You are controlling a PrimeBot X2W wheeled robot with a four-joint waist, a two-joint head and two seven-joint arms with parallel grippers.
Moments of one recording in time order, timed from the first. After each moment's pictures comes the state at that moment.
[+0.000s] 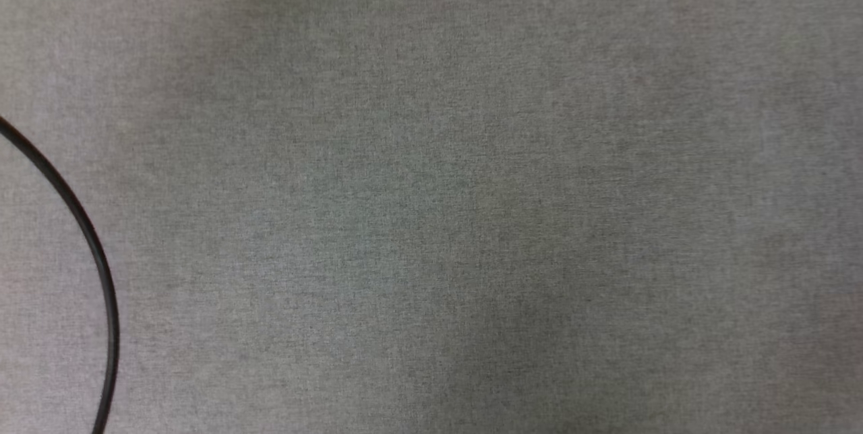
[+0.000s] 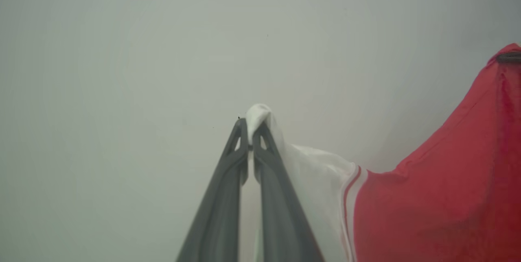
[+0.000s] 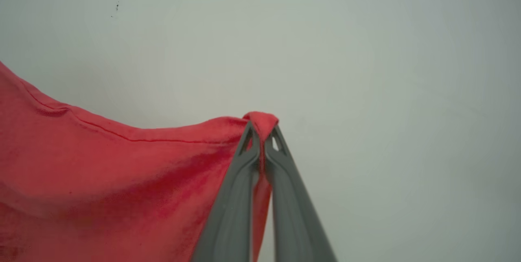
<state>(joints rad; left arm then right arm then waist) -1.83 0.53 -0.58 0.46 -0.54 -0.09 -0.05 -1.78 -0.47 0.38 0.62 0.31 0.13 0.17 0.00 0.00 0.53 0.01</state>
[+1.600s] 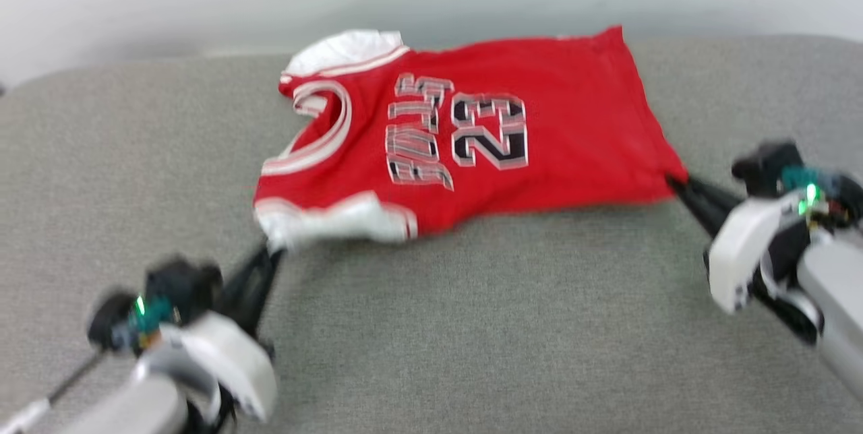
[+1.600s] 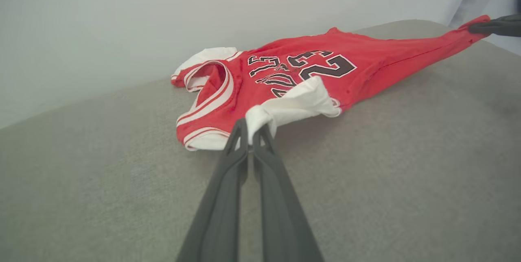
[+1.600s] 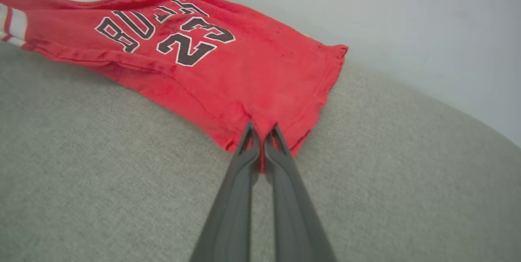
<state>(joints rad) -0.44 0.78 -0.85 0.03 -0.85 0.21 -0.25 -0.79 -0.59 0.95 0.65 0.77 0.13 -0.12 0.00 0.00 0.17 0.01</state>
